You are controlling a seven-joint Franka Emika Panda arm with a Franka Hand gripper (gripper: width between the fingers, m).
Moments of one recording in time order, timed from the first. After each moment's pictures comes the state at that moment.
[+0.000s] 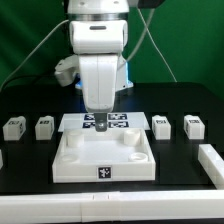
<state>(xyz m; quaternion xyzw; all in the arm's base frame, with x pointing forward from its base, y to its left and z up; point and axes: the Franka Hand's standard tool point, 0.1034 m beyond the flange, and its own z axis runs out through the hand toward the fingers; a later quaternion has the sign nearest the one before) 0.526 -0.030 0.084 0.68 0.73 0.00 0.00</state>
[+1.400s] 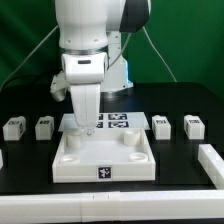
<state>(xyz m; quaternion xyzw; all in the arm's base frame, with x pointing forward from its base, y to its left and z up) 0.409 -0.045 0.026 0.70 0.71 -0.03 -0.04</state>
